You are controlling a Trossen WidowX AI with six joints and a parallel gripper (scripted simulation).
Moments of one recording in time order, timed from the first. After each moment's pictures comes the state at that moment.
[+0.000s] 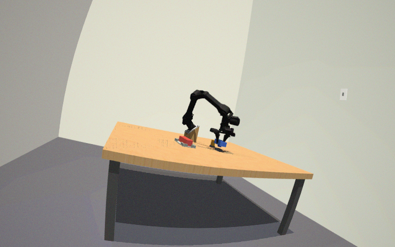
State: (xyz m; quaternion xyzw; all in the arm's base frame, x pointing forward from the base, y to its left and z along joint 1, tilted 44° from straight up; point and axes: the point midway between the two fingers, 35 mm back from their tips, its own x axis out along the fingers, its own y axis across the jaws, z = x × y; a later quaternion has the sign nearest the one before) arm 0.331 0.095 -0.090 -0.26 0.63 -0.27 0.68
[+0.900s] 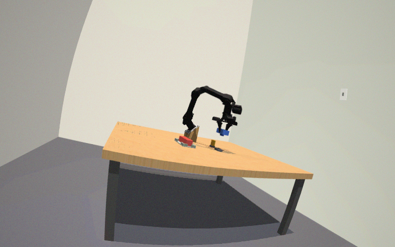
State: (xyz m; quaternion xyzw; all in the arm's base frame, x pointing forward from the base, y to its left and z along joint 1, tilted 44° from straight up) arm 0.324 0.153 -0.029 -0.26 0.63 -0.27 0.68
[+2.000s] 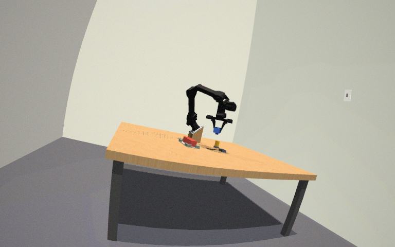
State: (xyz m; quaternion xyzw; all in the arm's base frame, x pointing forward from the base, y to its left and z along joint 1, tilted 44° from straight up) arm 0.337 0.095 0.032 -0.08 0.56 -0.40 0.72
